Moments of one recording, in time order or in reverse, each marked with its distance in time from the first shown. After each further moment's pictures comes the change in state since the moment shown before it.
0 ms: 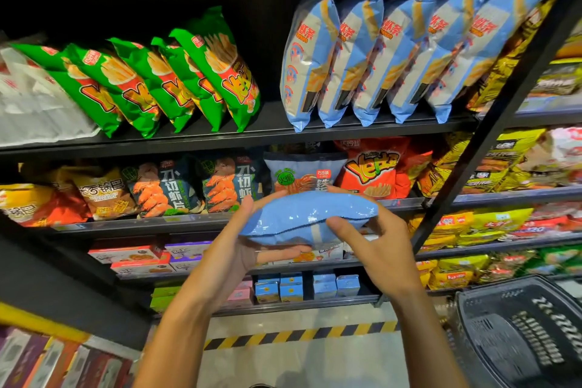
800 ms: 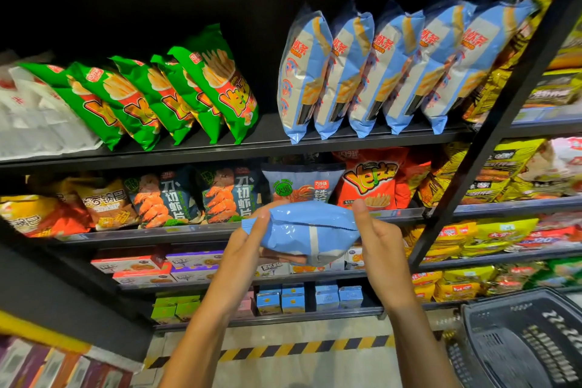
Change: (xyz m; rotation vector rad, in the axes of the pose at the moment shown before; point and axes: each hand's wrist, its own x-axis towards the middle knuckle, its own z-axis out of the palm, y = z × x) left_hand 0.016 -0.019 0.020 0.377 0.246 0.139; right_hand 0.013 0.012 -0.008 -0.001 0.099 0.149
